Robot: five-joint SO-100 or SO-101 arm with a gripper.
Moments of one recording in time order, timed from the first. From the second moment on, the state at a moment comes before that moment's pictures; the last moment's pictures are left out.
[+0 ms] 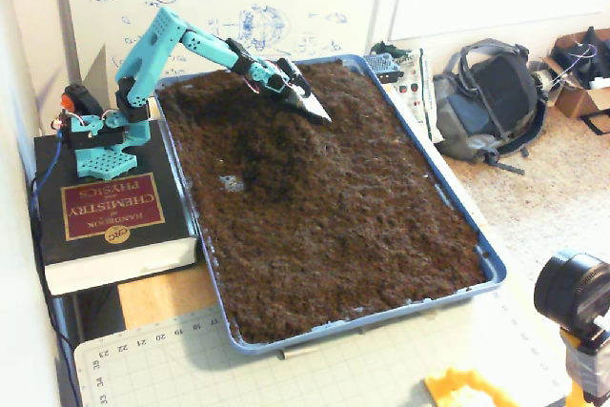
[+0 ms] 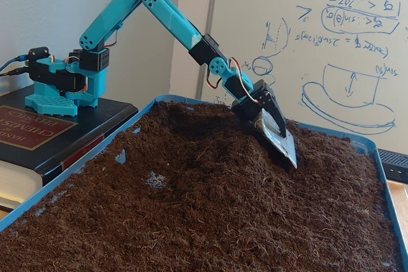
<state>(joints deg) -12.5 53.7 94.7 -7.6 -0.5</state>
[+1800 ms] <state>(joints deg) -13.2 64.0 75.1 46.7 12.9</state>
